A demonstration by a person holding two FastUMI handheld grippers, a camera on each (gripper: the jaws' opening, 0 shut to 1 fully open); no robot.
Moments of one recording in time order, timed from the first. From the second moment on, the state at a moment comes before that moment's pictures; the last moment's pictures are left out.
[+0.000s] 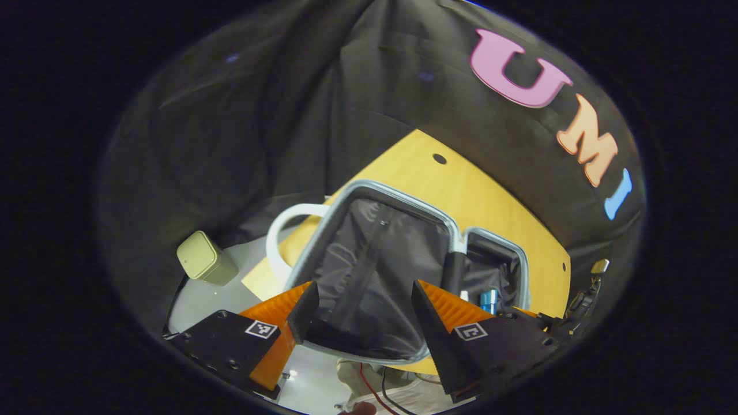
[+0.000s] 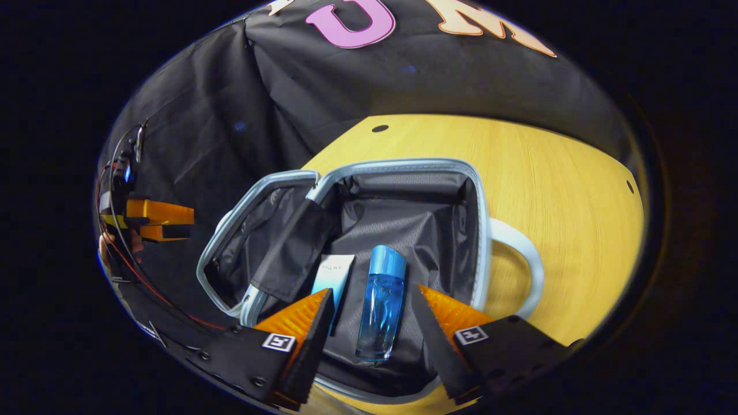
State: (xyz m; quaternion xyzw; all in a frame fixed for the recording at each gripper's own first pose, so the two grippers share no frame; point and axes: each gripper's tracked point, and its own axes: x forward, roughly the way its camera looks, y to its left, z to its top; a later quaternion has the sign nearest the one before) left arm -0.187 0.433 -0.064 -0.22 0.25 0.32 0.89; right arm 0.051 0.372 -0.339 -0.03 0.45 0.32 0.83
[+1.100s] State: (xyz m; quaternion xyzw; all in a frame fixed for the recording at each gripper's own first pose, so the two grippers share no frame) left arm -0.172 0.573 -0.152 -0.39 0.23 0.34 0.82; right arm 0.112 0.188 -0.159 0.03 0.24 0.10 0.97
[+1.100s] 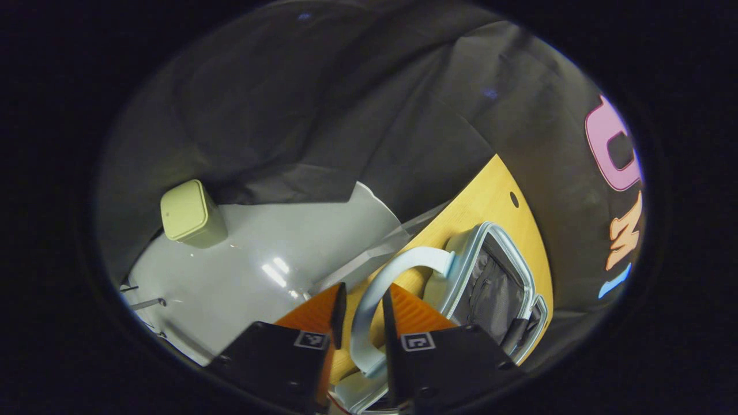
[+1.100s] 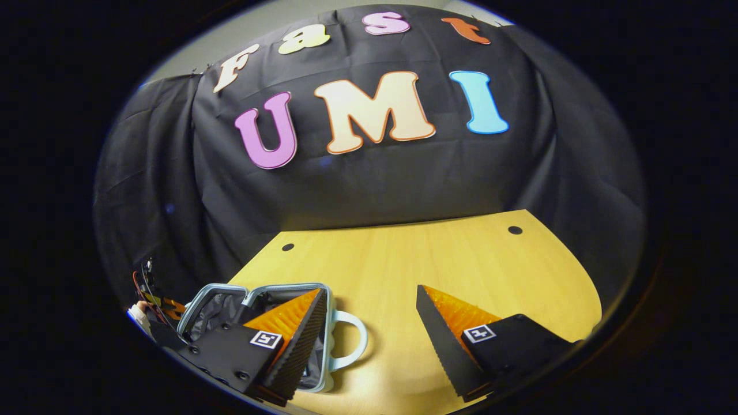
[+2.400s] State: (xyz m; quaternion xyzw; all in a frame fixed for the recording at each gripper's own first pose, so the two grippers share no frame) left arm -0.133 0.415 0.074 -0.23 0.19 0.26 0.92; right arm 0.094 0.139 -0.175 0.06 0.24 0.11 0.96
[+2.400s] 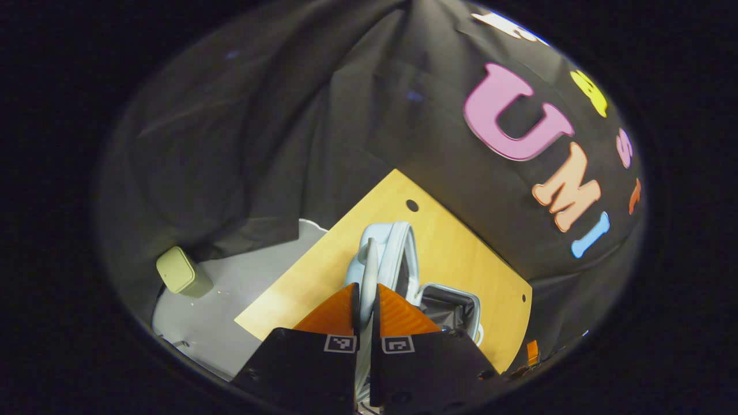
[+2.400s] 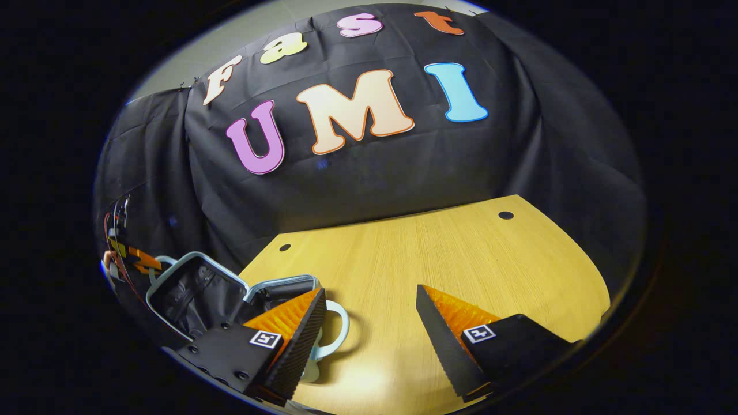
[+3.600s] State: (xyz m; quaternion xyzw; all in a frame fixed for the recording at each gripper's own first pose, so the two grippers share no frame) left arm 0.080 0.080 -0.095 -0.11 0.34 0.13 0.93; right arm 0.069 -0.012 -0.145 0.06 0.20 0.04 0.98
